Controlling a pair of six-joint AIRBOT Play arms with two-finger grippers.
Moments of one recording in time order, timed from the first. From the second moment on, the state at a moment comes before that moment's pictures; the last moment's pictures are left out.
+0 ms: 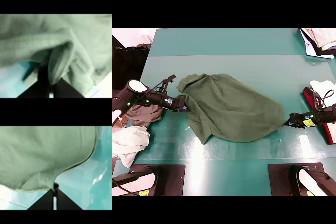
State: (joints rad) left arm 0.02 -1.29 0.97 0.83 -1.17 -1.13; right arm -0.24 -0.90 0.74 -1.12 1.38 1.39
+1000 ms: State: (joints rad) left arm 0.18 -0.90 2.18 0.85 -1.15 -1.36; right arm -0.24 -0.89 2.05 -0.96 1.25 1.48
